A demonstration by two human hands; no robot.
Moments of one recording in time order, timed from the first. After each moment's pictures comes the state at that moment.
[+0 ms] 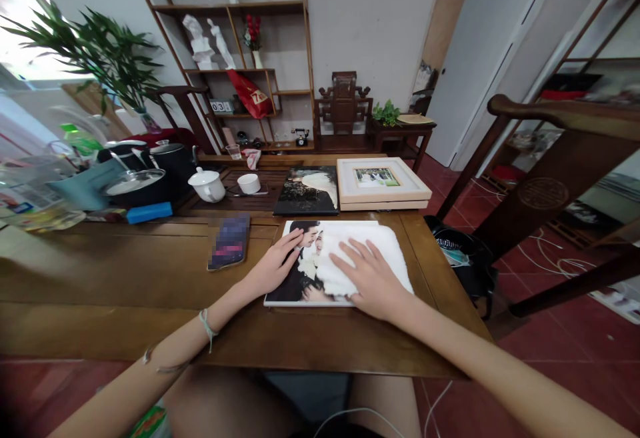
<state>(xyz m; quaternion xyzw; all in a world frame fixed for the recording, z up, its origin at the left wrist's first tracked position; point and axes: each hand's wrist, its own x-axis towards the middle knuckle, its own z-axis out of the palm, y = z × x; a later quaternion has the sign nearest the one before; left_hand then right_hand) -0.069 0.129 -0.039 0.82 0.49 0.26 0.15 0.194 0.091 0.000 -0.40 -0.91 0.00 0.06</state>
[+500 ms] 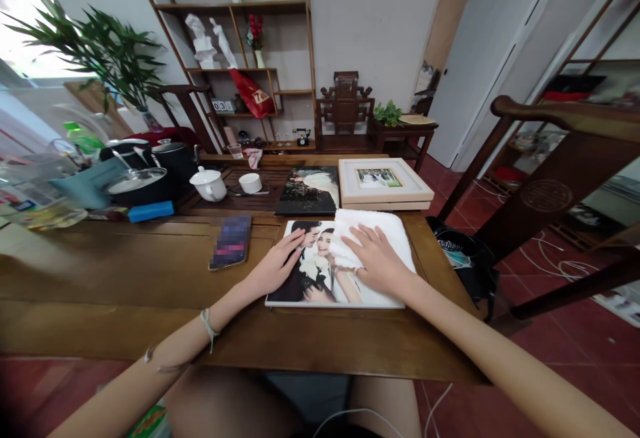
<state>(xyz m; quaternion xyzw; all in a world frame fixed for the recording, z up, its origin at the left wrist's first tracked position) -0.069 0.129 -0.042 0.82 0.48 0.27 0.14 0.201 0.128 0.001 -0.44 -0.90 -0.03 0.06</state>
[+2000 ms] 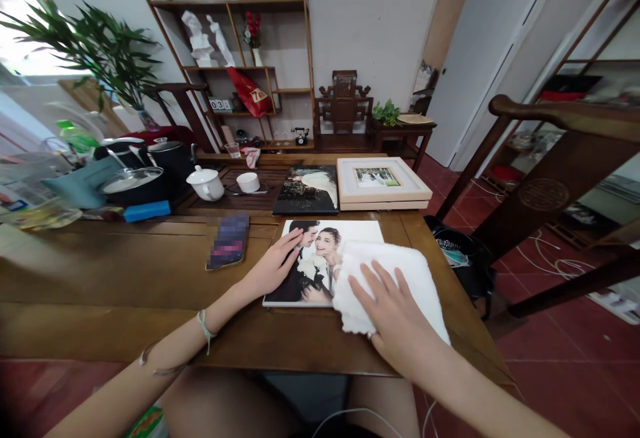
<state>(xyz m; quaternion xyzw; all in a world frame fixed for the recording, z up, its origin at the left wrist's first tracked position) -0.069 0.129 -0.042 0.82 0.48 0.27 0.14 0.223 0.035 -0.011 -0.44 -0.89 -0.05 0.05</state>
